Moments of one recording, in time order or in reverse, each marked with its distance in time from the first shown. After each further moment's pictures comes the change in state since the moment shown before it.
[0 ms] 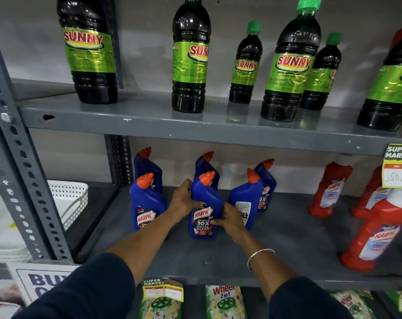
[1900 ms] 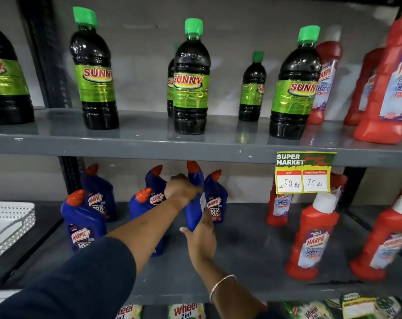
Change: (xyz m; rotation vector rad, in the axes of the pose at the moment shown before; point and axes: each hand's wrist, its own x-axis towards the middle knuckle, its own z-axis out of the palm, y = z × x) left_hand 0.026 0.141 0.120 0.472 0.192 -0.133; right_hand -0.040 0.010 -0.068 -0.319 0.400 -0.062
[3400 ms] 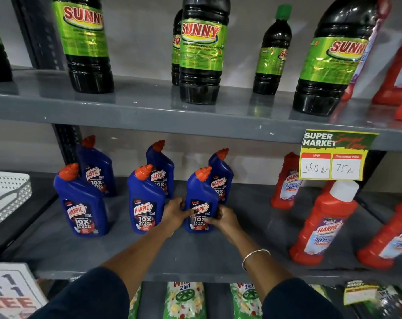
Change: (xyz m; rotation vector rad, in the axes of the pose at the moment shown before) left_hand -0.015 -0.107 0.090 -0.534 -0.221 -0.030; right_hand 0.064 0.095 -0.005 0.309 -0.423 0.135
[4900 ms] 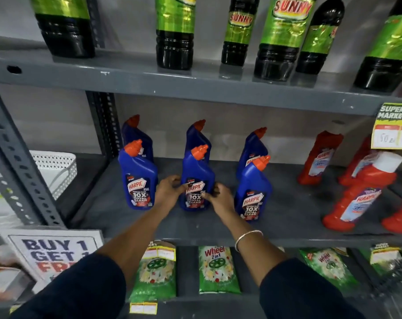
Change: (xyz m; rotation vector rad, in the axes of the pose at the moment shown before) left_hand -0.034 -0.050 -0.136 -0.027 0.139 0.062; right_hand -0.050 -0.069 0.142 -0.074 0.182 -0.014
